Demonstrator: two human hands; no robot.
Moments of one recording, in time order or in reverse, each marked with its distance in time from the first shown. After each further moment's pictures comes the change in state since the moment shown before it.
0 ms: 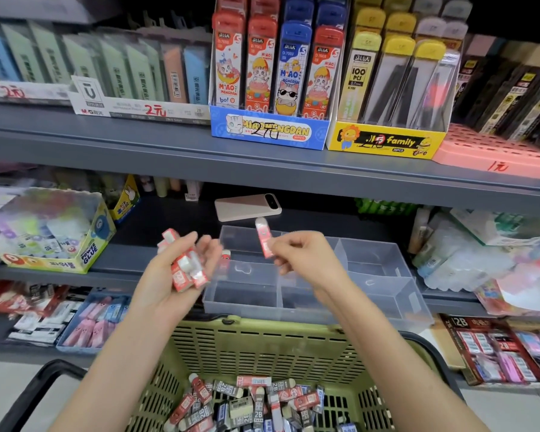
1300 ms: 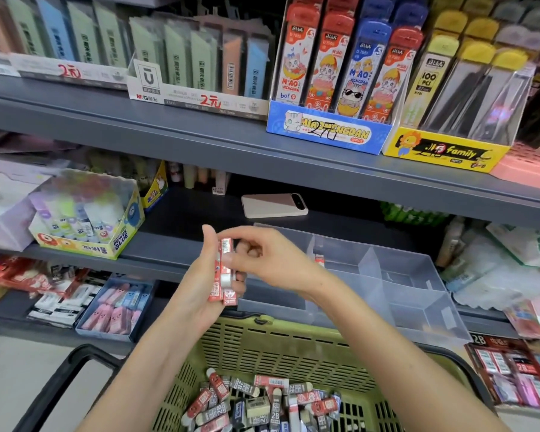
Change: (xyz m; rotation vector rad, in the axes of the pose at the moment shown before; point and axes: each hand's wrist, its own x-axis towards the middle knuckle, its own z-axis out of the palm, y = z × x) left_hand 0.011 -0.001 -0.031 0.348 -0.128 -0.094; right_hand 0.011 -0.024 0.071 -0.297 -0.513 -0.307
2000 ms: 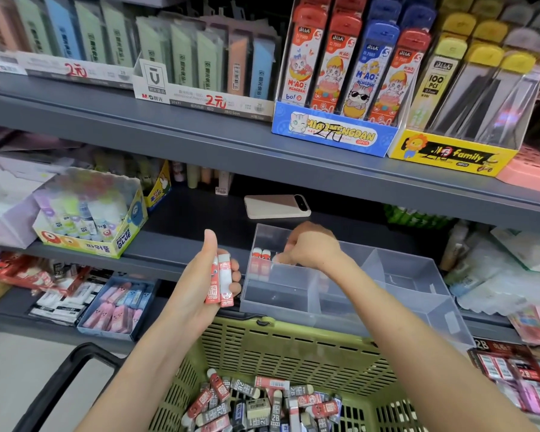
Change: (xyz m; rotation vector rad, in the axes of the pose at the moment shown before) left_hand 0.003 0.000 -0.014 0.044 0.094 0.028; right_hand 0.028 0.046 -0.046 -0.821 0.093 0.580
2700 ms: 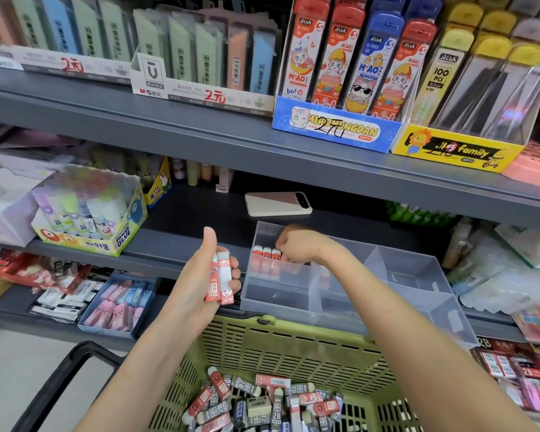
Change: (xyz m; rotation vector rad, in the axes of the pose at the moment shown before) left_hand 0.000 0.001 0.001 -0.013 0.027 -0.005; right_hand 0.013 -0.007 0.004 -0.051 -0.211 -0.157
